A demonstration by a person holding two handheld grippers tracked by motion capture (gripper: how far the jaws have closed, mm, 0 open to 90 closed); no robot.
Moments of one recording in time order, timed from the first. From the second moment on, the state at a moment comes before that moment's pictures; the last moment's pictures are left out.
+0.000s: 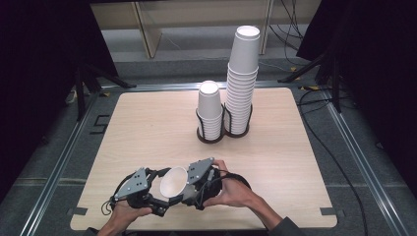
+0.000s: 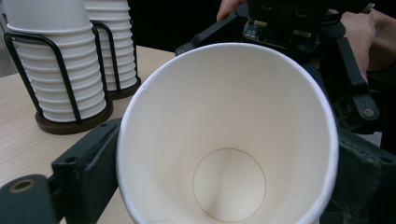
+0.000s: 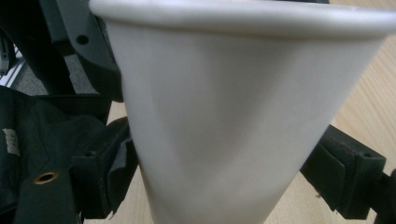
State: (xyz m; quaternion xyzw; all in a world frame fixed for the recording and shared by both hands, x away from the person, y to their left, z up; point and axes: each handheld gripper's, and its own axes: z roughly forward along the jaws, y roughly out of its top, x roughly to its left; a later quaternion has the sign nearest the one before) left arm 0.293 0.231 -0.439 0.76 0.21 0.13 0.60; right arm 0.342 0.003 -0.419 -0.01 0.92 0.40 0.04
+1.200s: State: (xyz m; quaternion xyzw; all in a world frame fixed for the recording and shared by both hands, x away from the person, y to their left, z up) left arm 0.297 0.242 -0.440 0.71 0.25 0.14 0.64; right arm 0.381 -0.078 -0.428 0.17 0.83 0.51 0.10
